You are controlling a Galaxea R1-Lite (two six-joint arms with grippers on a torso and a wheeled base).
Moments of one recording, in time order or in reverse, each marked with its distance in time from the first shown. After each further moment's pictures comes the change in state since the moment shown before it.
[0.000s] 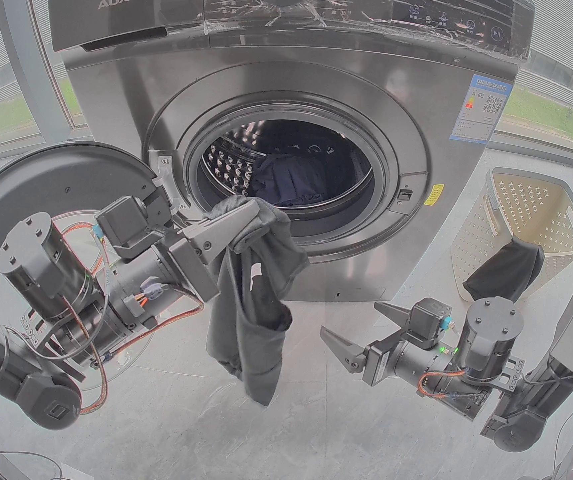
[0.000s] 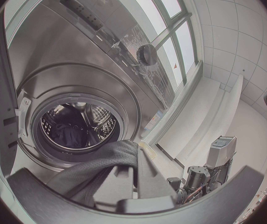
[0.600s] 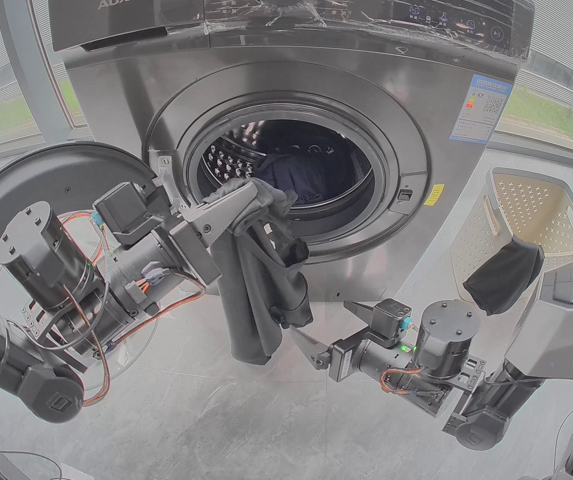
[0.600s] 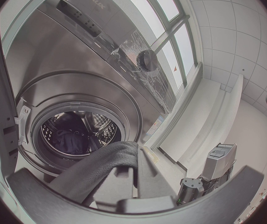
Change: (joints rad) left arm 0.004 0.008 -0.043 -0.003 0.024 0.011; right arm 0.021 0.143 -0.147 -0.007 0.015 -0.020
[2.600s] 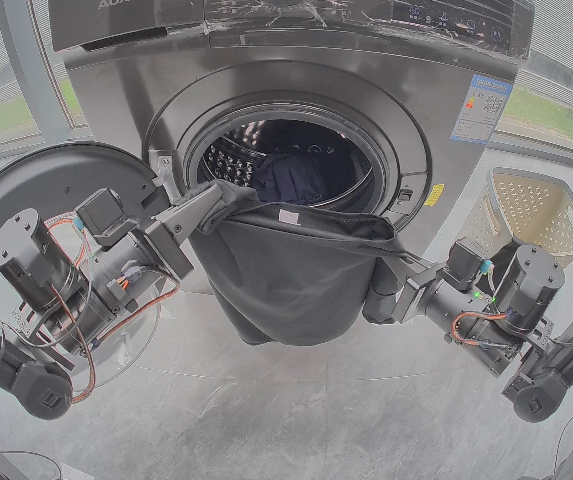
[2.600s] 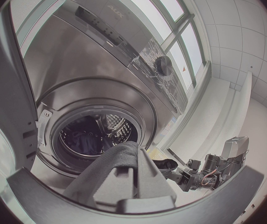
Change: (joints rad) left arm 0.087 -0.006 0.056 -0.033 0.024 -0.001; right arm -0.139 -0.253 0.060 -0.016 0.028 -0.040
